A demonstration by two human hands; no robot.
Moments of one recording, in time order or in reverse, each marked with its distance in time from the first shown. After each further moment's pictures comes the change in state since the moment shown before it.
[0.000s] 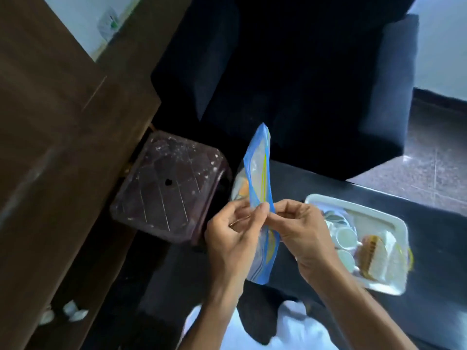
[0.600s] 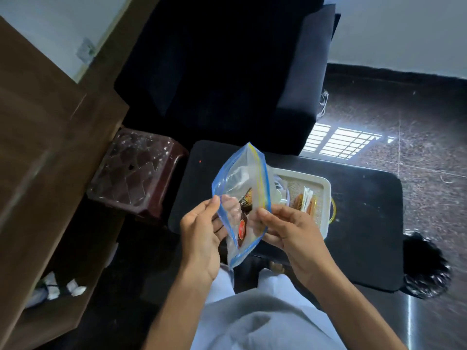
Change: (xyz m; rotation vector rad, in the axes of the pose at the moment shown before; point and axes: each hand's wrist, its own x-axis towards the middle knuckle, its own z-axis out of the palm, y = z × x) left_hand -0.200 -0.014 0.169 -0.224 0.092 -0.269; right_hand -0.160 0.043 -0.260 0.299 -0.094 0.049
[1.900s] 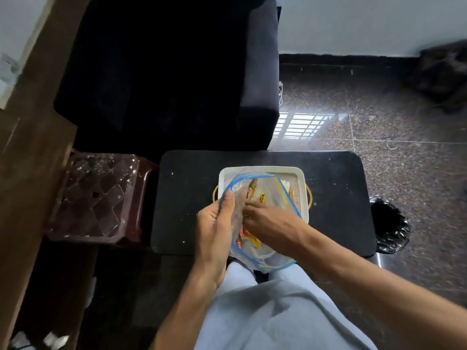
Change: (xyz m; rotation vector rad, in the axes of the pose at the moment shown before) left_hand 0.013 0.017 0.031 0.193 -0.378 0.066; right_hand 0.056 -0.004 0.000 -1.918 -0.322 -0.633
